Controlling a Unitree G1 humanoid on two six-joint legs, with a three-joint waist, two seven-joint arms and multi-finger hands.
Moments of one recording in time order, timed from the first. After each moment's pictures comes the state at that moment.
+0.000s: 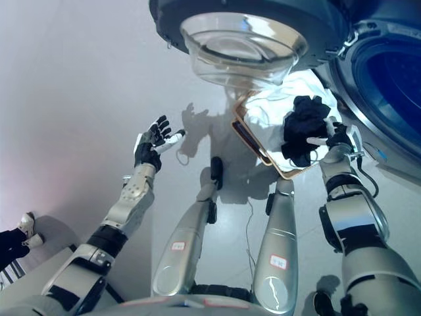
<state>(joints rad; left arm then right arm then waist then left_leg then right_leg) -0.38 0.32 -0.31 0.44 -0.48 -0.18 0.34 -0.94 -0.55 0.28 1.38 0.12 0.04 -0.33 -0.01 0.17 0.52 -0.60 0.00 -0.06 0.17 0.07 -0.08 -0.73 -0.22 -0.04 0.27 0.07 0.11</state>
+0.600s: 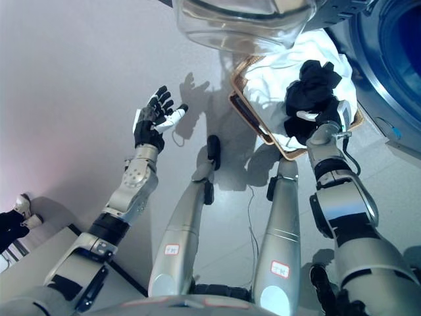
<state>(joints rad) -0.46 0.33 -0.31 0.33 -0.48 -0.20 0.37 -1.05 -0.51 0.29 1.34 0.19 -0.01 -0.40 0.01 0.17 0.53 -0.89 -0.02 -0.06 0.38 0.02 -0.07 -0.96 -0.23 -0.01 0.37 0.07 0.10</state>
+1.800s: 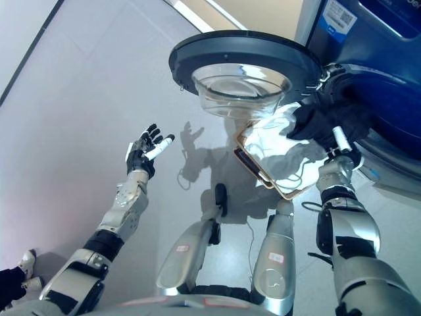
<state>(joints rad) -0.34 0.33 -0.26 0.49 -0.57 -0.20 0.31 -0.83 -0.50 -0.21 1.23 1.02 -0.21 -0.34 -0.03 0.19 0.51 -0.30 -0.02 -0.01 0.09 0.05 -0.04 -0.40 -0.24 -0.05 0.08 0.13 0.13</state>
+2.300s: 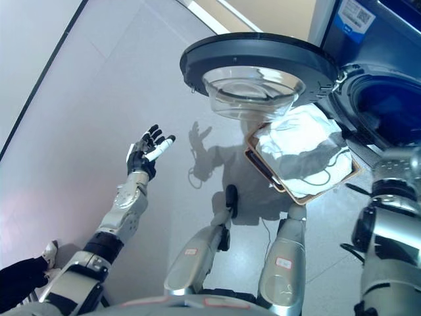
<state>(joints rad) -0.32 0.33 -0.25 0.48 -0.59 -0.20 0.27 -0.83 -0.80 -0.35 1.11 1.08 -0.33 -0.42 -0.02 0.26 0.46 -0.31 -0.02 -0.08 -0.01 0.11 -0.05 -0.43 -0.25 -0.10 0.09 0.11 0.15</state>
